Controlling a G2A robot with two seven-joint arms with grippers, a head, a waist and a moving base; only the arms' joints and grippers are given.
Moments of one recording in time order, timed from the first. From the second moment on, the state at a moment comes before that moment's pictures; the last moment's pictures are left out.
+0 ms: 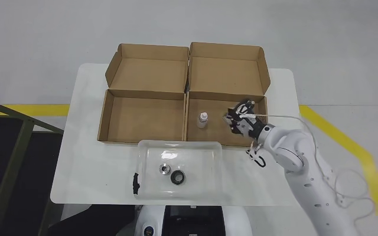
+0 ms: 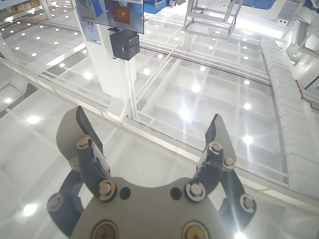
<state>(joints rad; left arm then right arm) -0.42 -0.34 -0.17 -1.17 3.07 0.50 0.07 -1.16 -1.12 1.25 -1.76 -1.09 -0.46 0.62</state>
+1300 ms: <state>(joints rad) -0.42 -0.34 -0.17 -1.17 3.07 0.50 0.07 -1.01 -1.15 1.08 -1.66 -1.14 -0.41 0.69</state>
